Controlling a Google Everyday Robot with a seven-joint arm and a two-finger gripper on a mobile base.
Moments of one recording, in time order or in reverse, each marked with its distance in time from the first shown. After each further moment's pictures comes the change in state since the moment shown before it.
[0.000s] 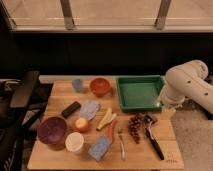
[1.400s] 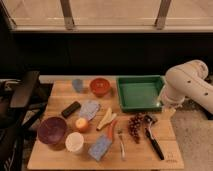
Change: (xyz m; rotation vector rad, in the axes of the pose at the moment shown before) arm -0.001 -0.001 0.000 0.001 -0.001 -0.012
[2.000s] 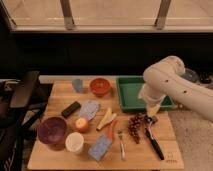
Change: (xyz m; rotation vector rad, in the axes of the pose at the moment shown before) arm -0.106 -0.004 -0.019 0.042 -0.012 -0.409
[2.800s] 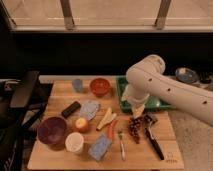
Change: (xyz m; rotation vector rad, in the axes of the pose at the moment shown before) arm -0.058 -0.012 -0.005 -0.011 -0.080 -0.145
